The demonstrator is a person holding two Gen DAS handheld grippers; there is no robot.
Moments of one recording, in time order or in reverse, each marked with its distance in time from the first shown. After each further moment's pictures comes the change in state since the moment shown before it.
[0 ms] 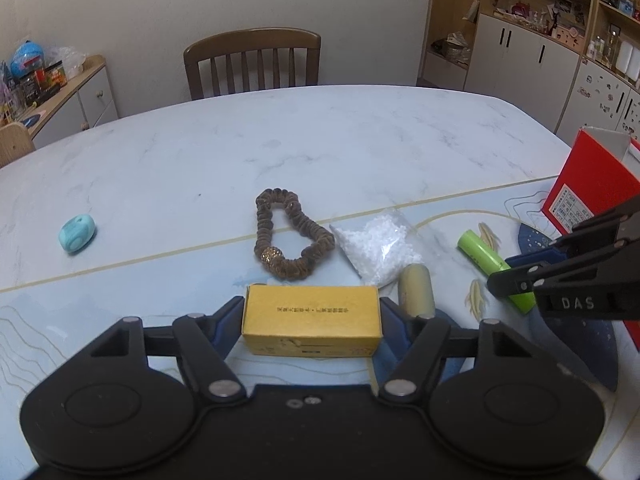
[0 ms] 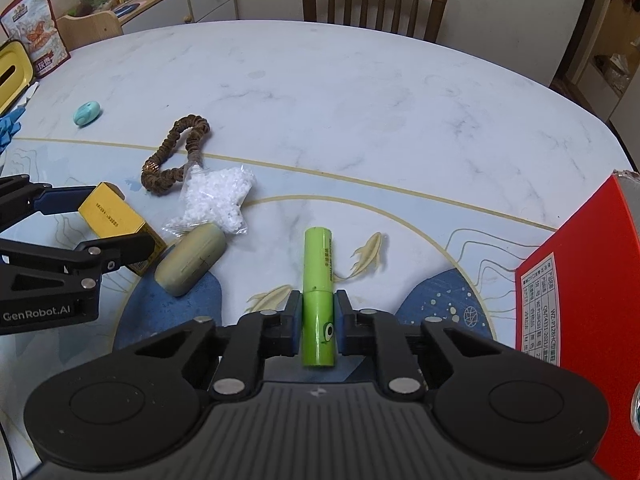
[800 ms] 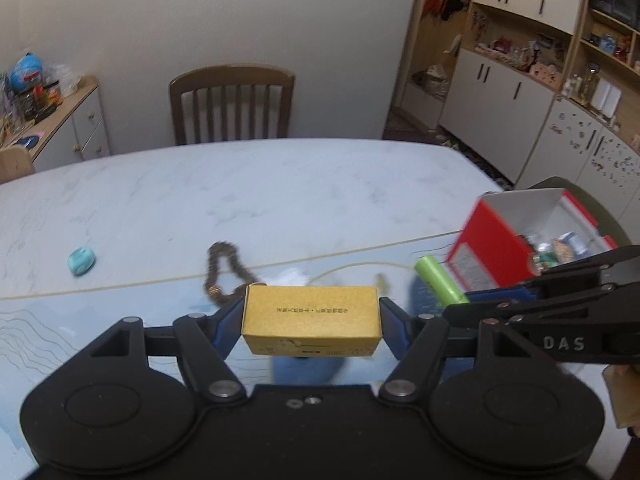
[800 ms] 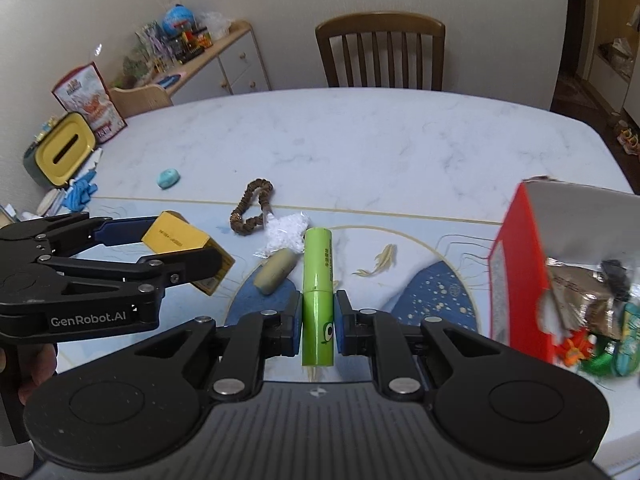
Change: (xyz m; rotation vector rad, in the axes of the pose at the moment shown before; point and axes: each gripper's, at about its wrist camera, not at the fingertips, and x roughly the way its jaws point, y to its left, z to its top) left arm -0.101 -0.054 0.030 -0.041 -0.072 -0.083; right arm -0.124 -0.015 -0.021 0.099 -0.132 0.157
